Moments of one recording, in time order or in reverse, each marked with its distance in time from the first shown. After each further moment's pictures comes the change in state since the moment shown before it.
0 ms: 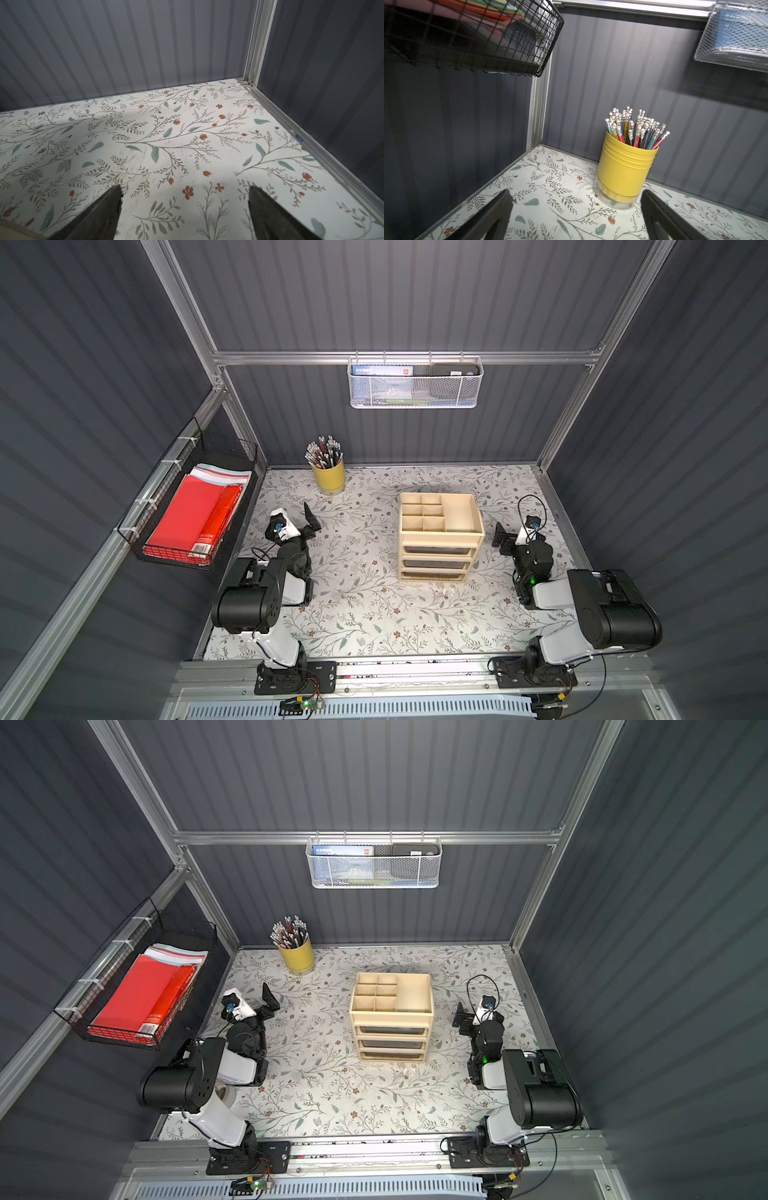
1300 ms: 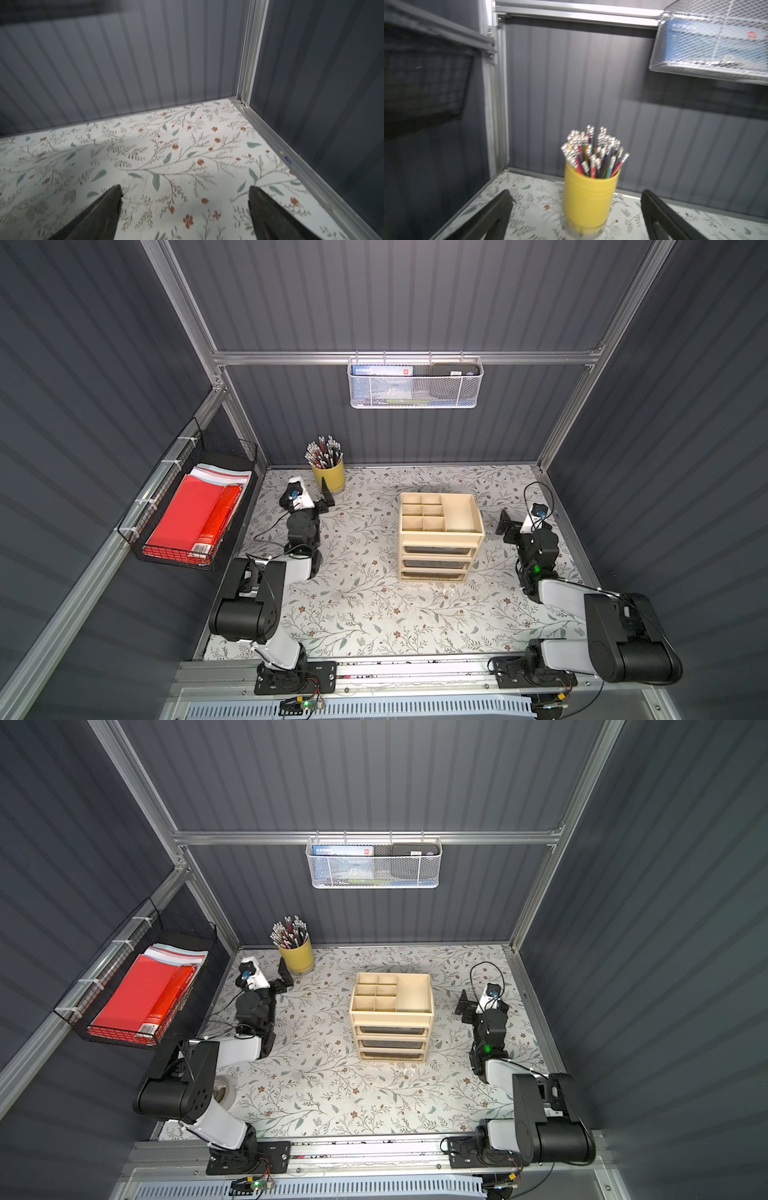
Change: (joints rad) left arm -0.124 -0.062 0.386 -0.427 0.053 0.074; right arm 0.013 -0.217 0.161 -0.325 0.064 0.023
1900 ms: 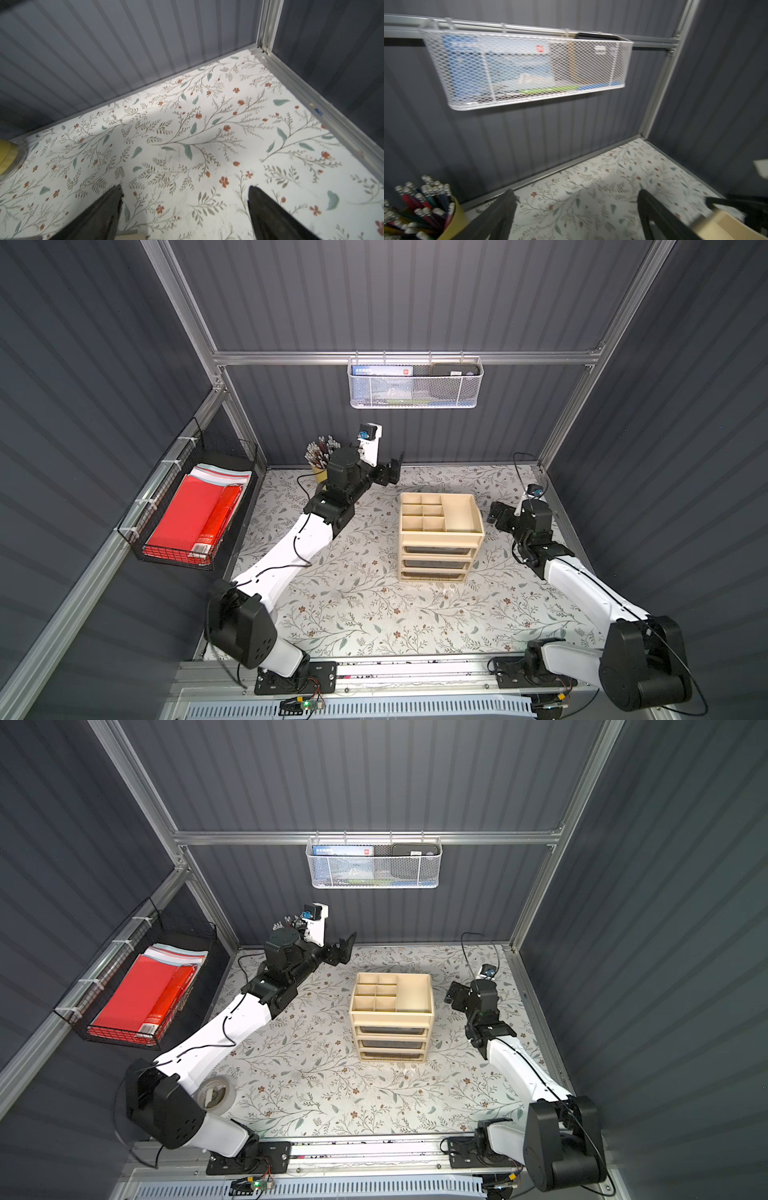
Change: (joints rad) left arm -0.350 -0.139 0.663 -1.086 0.308 0.011; right arm 0.114 -0.096 0.304 -0.742 0.024 0.273
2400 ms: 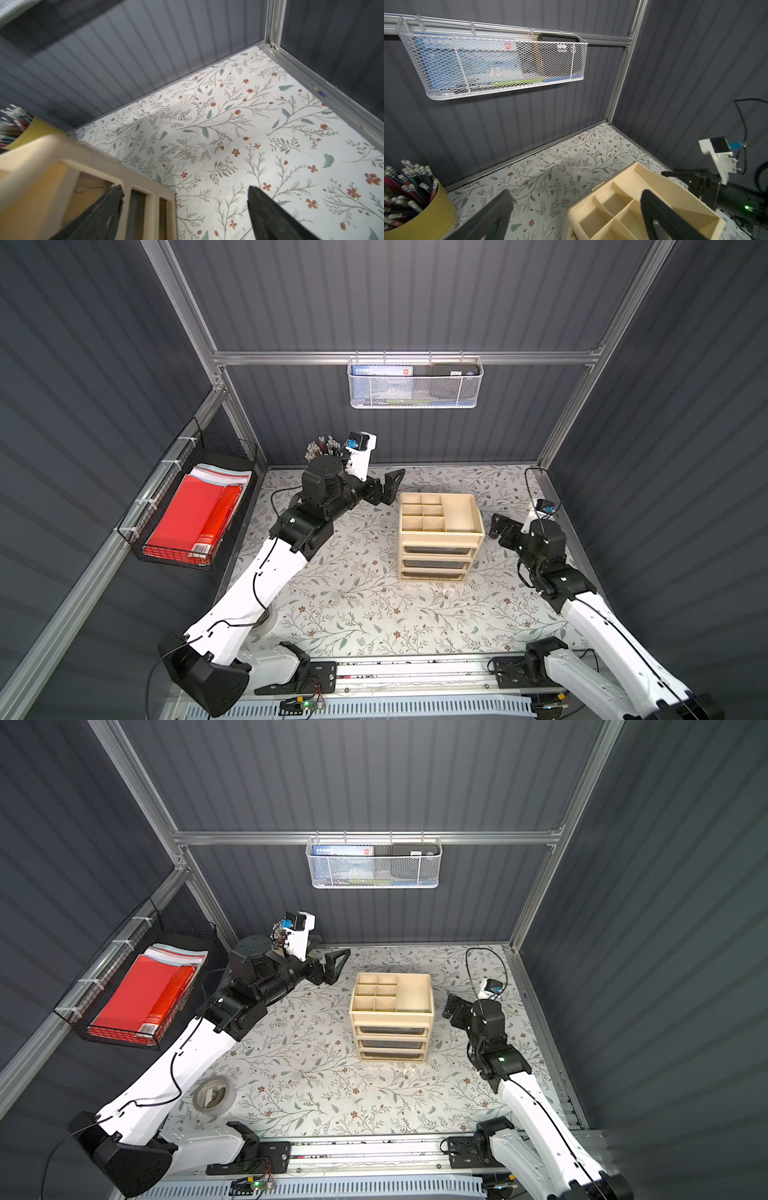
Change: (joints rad) left arm -0.040 -0.211 0.001 -0.269 0.083 -0.044; right arm 0.132 -0.378 -0.042 -0.246 0.055 0.111
